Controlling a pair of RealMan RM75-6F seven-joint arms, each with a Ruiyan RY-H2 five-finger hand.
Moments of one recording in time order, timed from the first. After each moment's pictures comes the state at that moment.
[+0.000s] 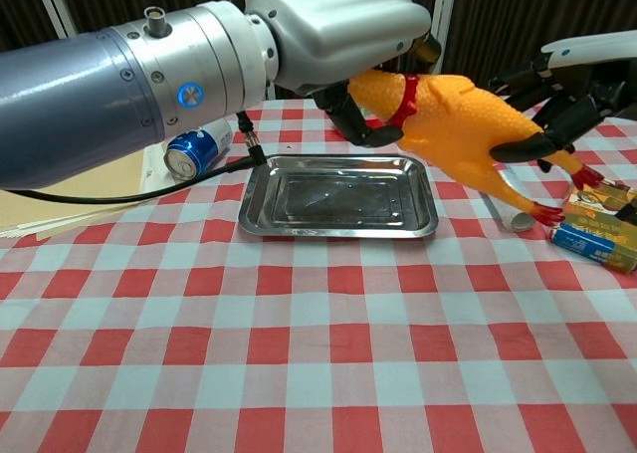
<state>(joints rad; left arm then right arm) -1.11 -1.59 -0.21 -1.70 1.19 1.06 0.96 0.69 -1.09 0.22 -1.91 -0.96 0.81 0.16</state>
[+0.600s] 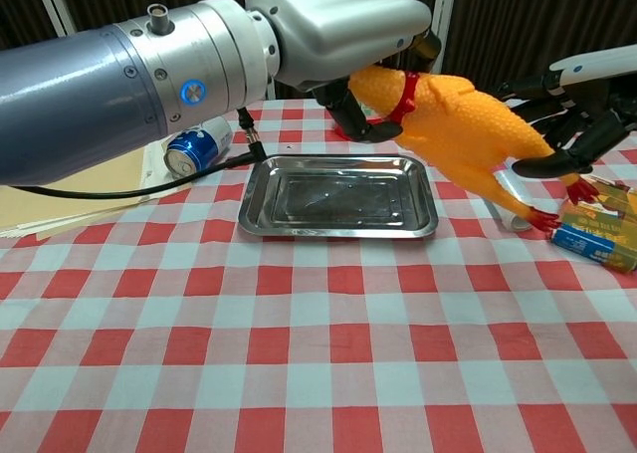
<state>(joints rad) -1.11 -1.59 -0.21 -1.68 1.20 1.07 0.97 0.68 -1.01 0.22 -1.90 -1.11 0.66 0.31</state>
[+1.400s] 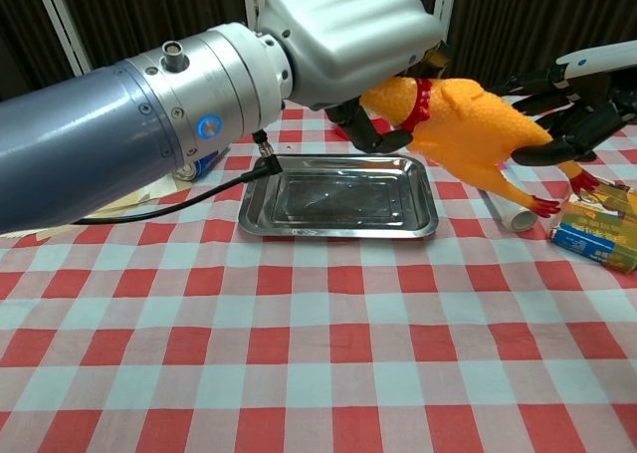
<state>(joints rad) -1.10 -1.67 -0.18 -1.65 1.23 1.14 1.04 0.70 -1.03 0.21 -1.88 -0.97 0.71 0.23</state>
